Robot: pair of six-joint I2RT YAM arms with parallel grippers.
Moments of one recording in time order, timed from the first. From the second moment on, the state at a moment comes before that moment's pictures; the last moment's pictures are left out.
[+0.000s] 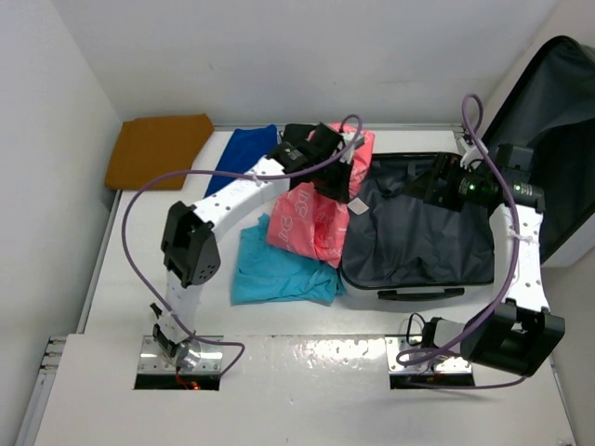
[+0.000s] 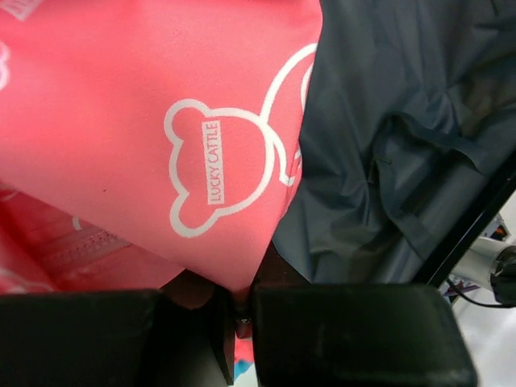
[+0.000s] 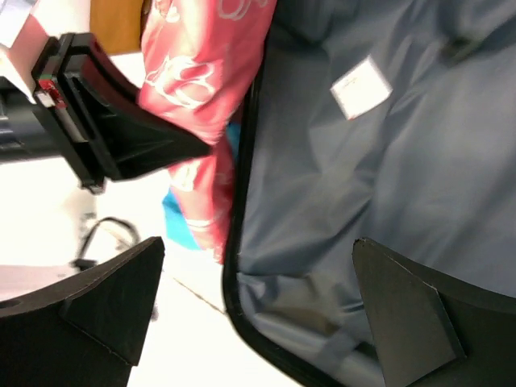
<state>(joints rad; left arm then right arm) -0.74 2.02 1.97 -0.72 0.24 -0.29 -0.32 1.25 1.21 -0.81 -0.83 0.09</state>
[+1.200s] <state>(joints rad) -0.72 1.93 1.92 -0.23 0.46 -0.45 -0.27 1.30 0.75 -0.32 -0.69 0.57</state>
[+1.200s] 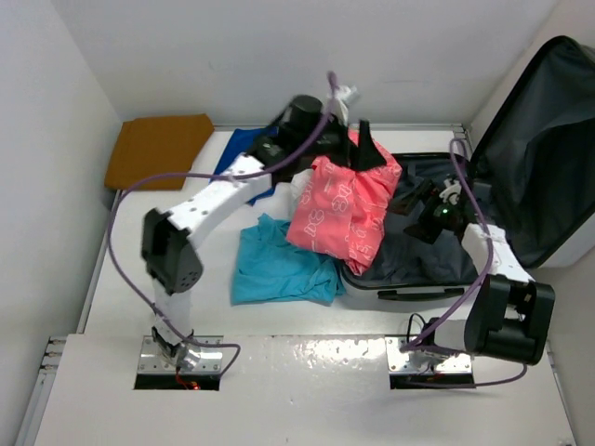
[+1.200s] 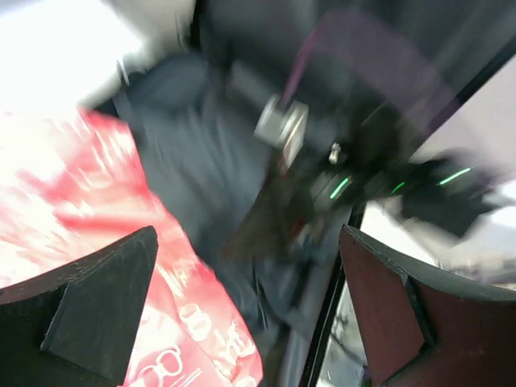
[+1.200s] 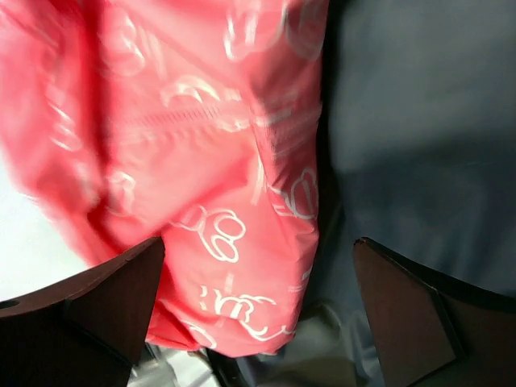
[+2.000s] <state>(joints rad) -0.24 1.56 1.60 -0.18 0.39 -0.49 -0.03 1.53 0.66 -0.17 -0.72 0.60</state>
